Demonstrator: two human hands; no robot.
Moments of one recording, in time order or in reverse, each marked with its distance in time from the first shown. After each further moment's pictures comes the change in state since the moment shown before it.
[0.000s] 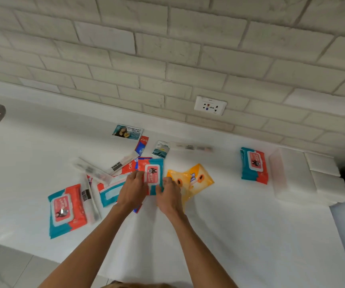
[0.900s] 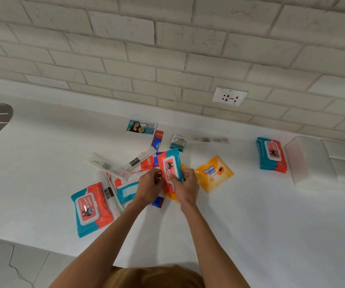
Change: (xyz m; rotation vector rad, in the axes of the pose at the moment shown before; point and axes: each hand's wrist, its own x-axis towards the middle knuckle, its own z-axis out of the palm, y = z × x) left_hand 0.010 -0.039 -0.017 -0.215 -0.062 0.028; right_hand -0.010 -0.041 0.026 0.479 0.234 0.188
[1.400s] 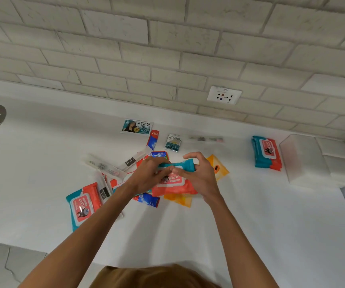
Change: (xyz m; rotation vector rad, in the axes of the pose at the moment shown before) left_hand -0.004 0.046 -0.056 0.101 -0.138 0.466; right_hand 0.007 -0.057 -0.089 -0.053 -0.229 -0.191
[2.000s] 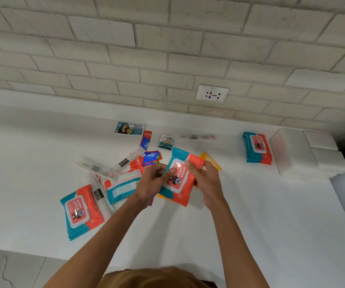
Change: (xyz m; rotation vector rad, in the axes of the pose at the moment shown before) left_hand -0.023 0.050 0.039 -0.748 0.057 -0.396; right_hand -0.026 0.018 -0.026 0.379 0.115 0.204
